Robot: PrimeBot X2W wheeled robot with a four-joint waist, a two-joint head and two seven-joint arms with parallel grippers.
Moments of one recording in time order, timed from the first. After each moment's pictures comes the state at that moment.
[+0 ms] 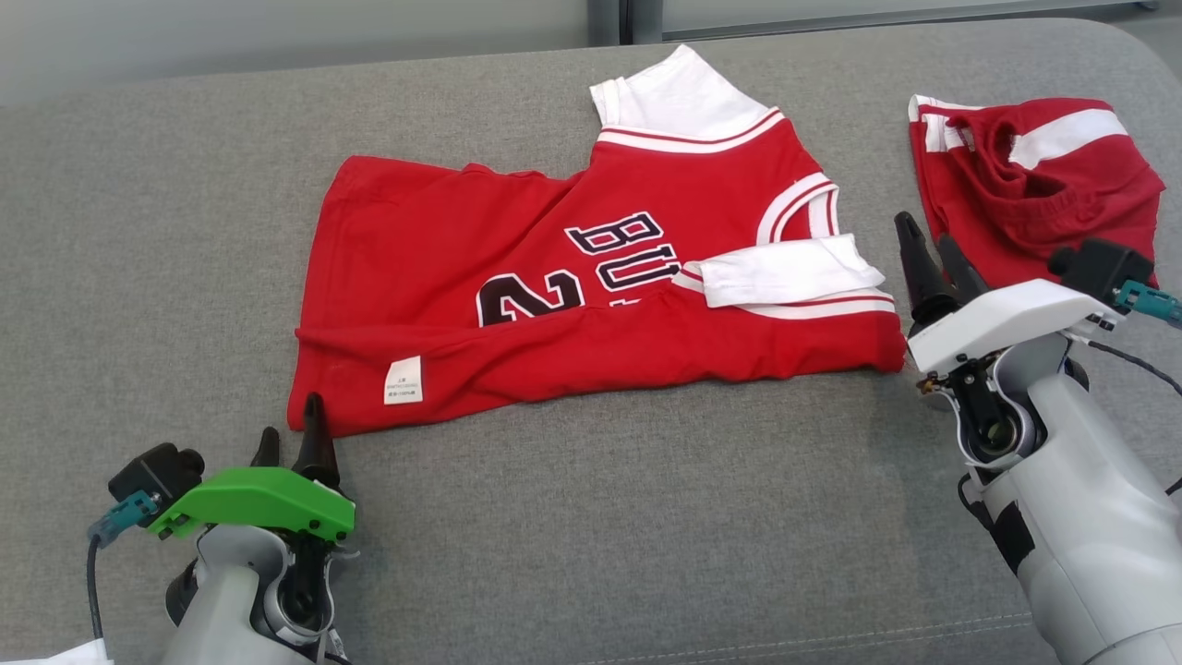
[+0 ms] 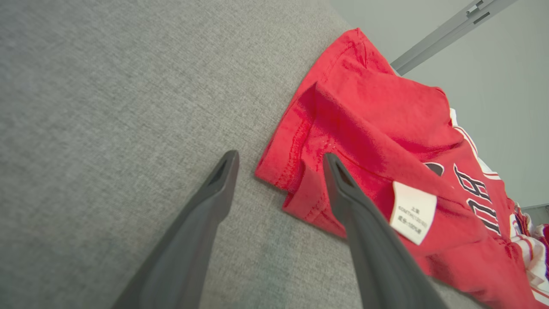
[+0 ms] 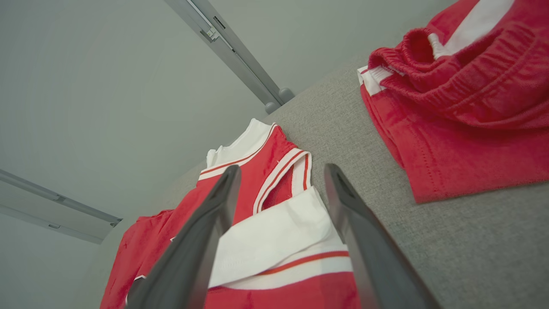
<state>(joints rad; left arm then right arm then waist) -0.31 0.05 -0.19 0.62 -0.94 0.06 -0.18 -0.51 -0.16 0.25 0.67 0.86 0.10 -0.13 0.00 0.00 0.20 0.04</state>
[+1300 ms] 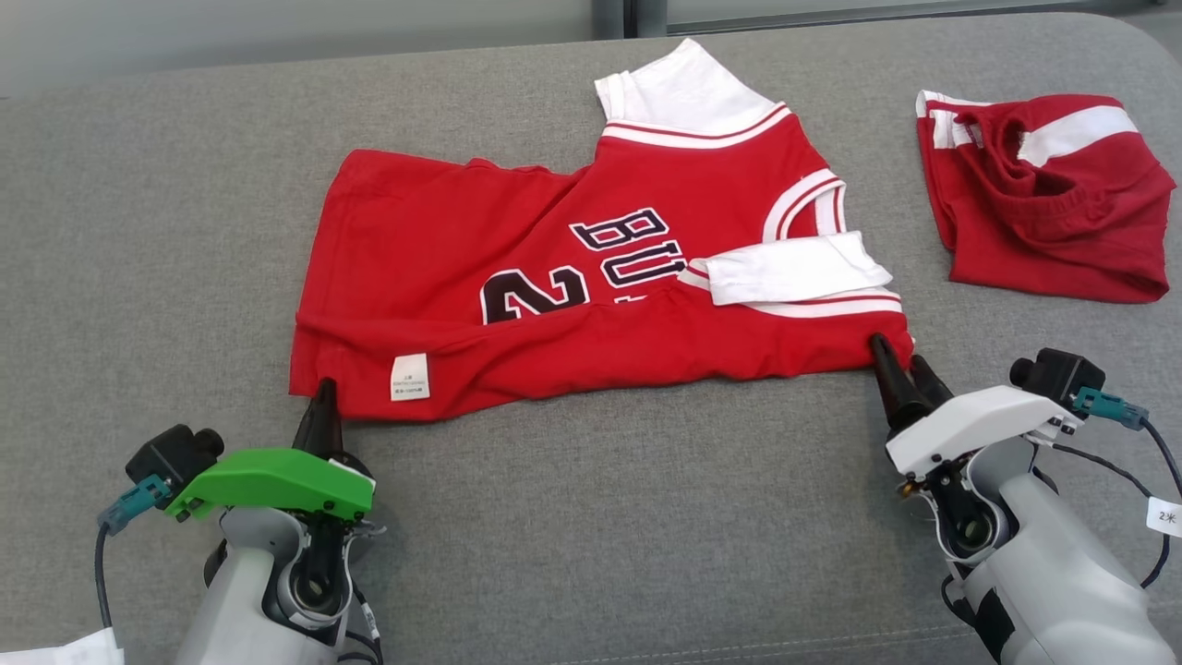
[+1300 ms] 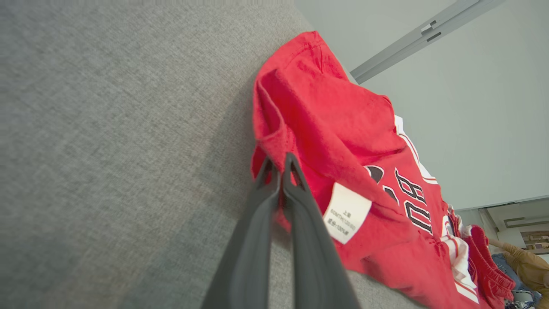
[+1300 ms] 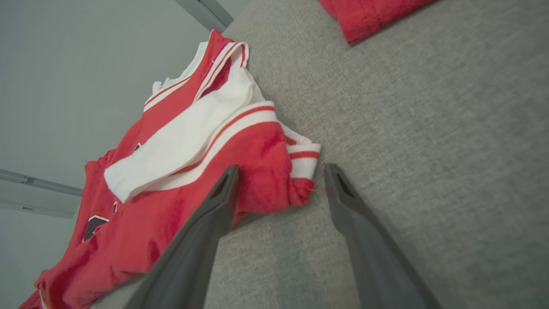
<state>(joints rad) -0.31 0.03 -0.23 0.54 -1.07 0.03 -0.16 -0.39 -0.13 0.29 0.77 0.92 0.12 -0.15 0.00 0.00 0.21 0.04</state>
